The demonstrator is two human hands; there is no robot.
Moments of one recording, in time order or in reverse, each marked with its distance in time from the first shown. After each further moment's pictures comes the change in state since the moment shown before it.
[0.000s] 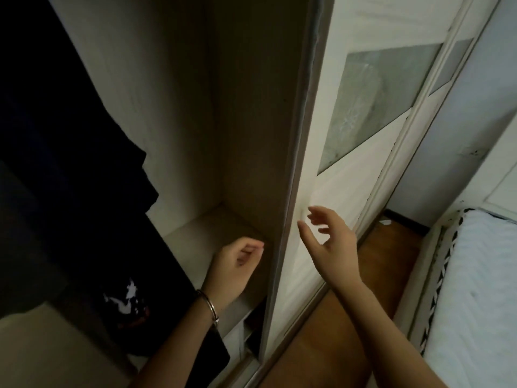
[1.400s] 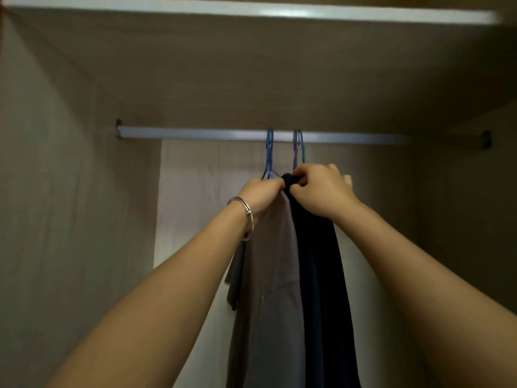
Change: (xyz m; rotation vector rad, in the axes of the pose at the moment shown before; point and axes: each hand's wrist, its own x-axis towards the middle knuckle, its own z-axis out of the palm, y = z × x) left_hand -0.004 0.337 -0.324 0.109 0.854 0.136; right_hand 0.137 -0.463 -0.033 0.105 -0.183 -0.803
